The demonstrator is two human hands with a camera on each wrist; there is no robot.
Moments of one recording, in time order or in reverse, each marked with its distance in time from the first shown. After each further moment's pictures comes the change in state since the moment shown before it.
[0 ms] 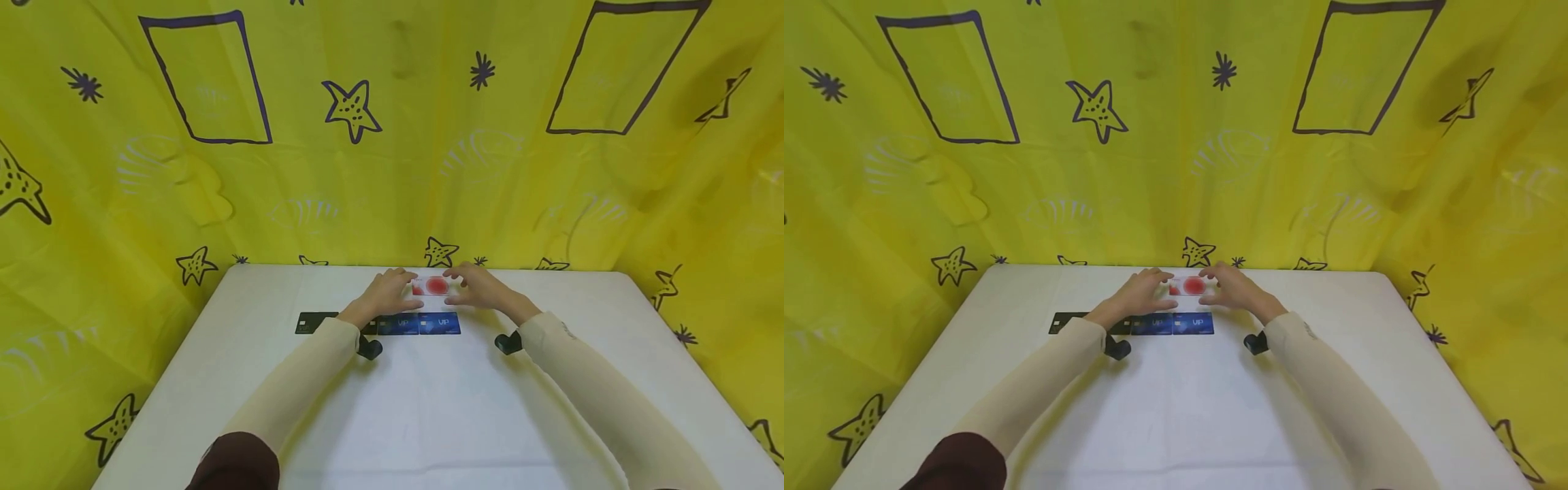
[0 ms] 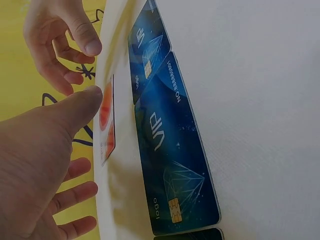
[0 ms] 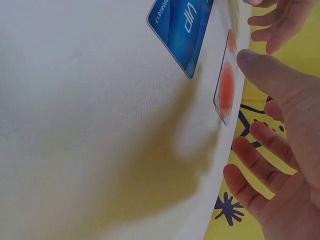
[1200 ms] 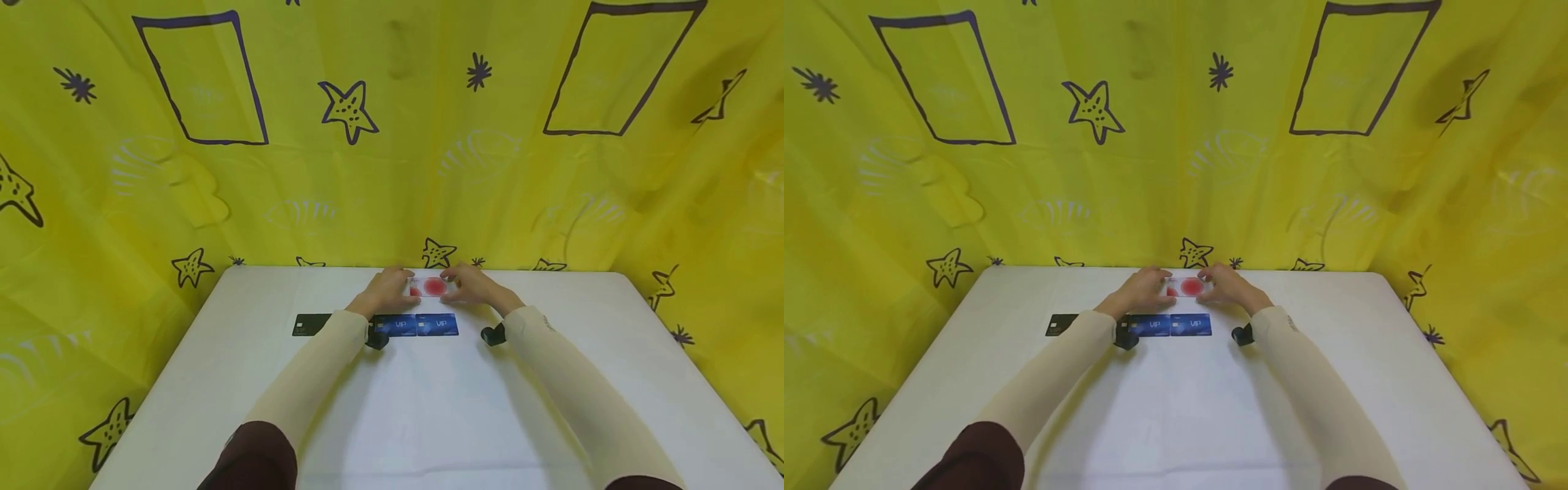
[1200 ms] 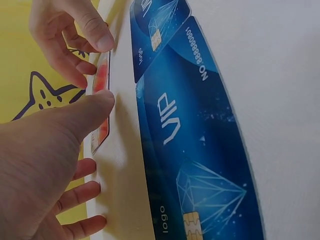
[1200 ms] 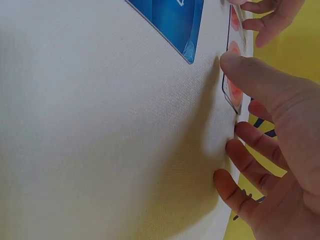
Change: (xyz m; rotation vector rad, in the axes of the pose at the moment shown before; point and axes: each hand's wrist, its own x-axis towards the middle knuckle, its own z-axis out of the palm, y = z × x) left_hand 0.020 -0.002 0.005 -0.025 -0.042 -0.098; right_hand 0.022 0.010 0.008 0.077 -0.056 0.114
